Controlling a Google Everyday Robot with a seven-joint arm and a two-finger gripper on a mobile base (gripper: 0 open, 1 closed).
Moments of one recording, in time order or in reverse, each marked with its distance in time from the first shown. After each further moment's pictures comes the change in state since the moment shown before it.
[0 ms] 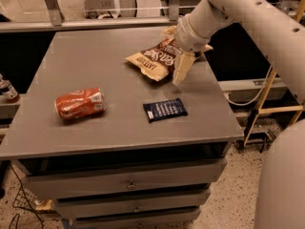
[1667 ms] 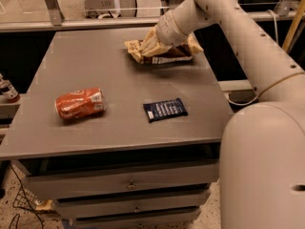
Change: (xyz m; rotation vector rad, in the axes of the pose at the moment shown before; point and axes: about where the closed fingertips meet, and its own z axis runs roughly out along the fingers) arm -0.052 -0.049 0.038 0.035 -0.265 -0.096
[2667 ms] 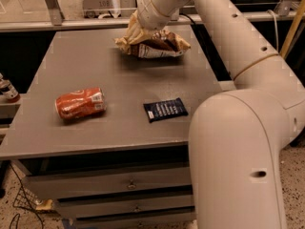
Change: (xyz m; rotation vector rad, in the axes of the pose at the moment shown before) arm -0.041 -0.039 0.011 -0.036 0.109 -0.182
